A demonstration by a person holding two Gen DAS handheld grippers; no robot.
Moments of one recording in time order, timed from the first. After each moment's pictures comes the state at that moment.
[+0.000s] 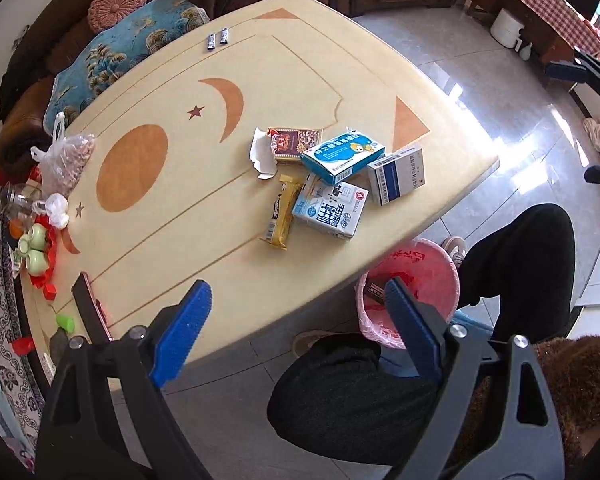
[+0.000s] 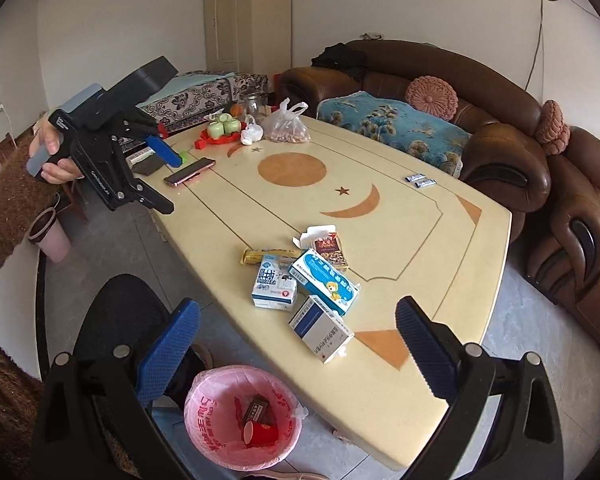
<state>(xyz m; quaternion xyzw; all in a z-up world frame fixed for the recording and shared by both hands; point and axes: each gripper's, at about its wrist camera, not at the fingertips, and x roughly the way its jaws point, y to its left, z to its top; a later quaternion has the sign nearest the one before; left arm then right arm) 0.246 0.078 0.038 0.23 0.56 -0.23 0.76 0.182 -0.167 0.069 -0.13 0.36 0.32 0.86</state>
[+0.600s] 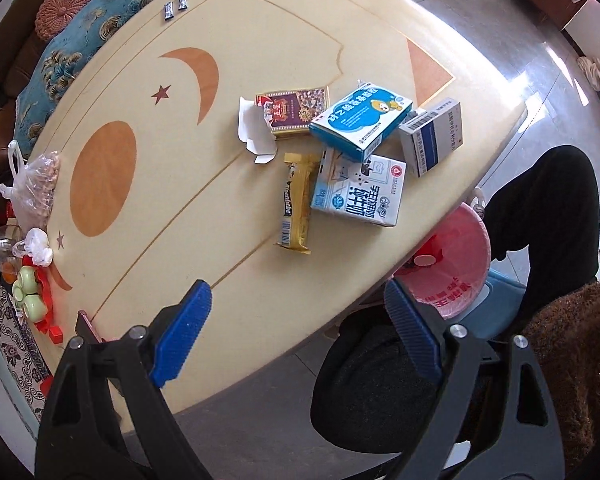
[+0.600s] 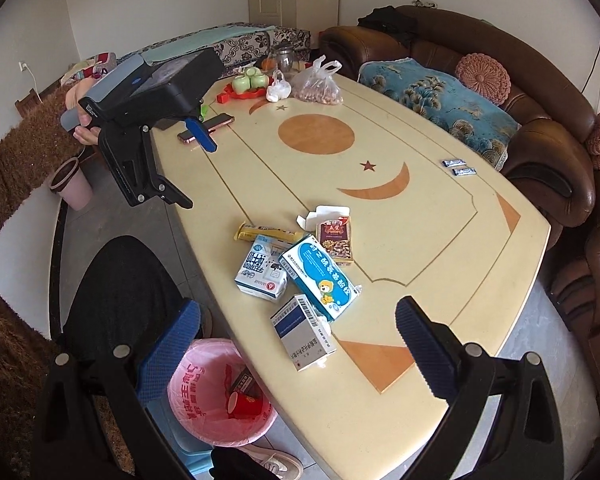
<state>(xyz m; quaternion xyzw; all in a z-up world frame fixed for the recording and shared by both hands) 0.305 0.066 -0.037 0.30 0.61 -0.25 0.68 0.267 -0.150 0.027 -0.18 0.43 0.37 0.80</state>
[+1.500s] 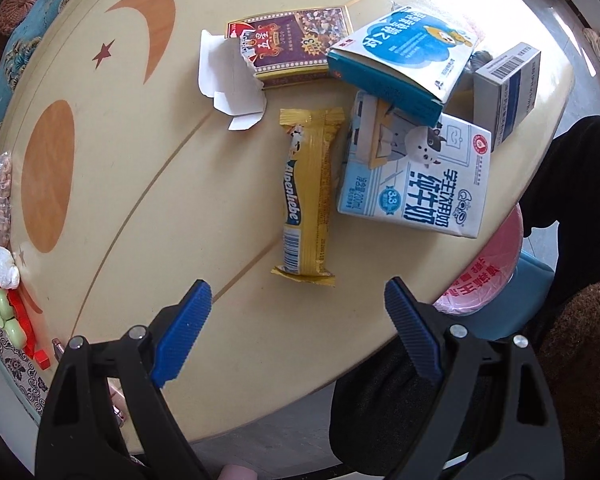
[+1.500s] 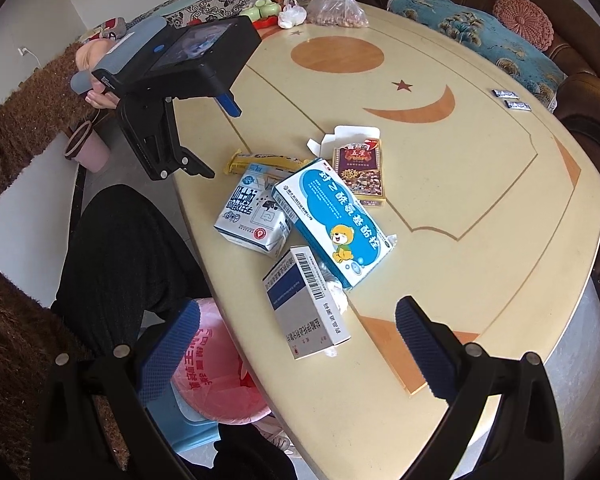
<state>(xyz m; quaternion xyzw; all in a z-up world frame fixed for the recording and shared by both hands) 0.346 0.055 -0.143 0.34 0.66 -0.26 0.62 0.312 -0.136 -0.077 -0.18 0.53 0.41 0.72</state>
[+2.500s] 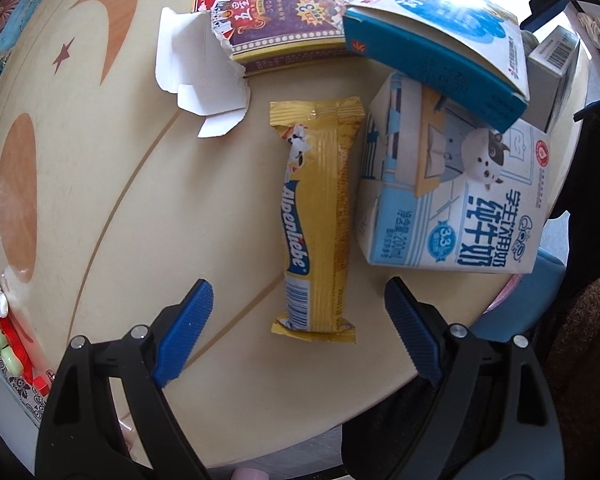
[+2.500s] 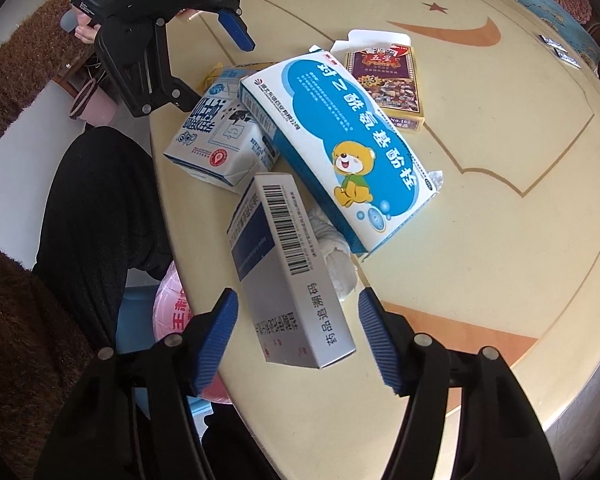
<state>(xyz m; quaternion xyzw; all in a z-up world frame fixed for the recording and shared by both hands) 0.381 0.056 -0.188 0.35 0.66 -0.28 0.60 0.328 -0.127 -0.165 -0.20 0.59 0.43 0.66</state>
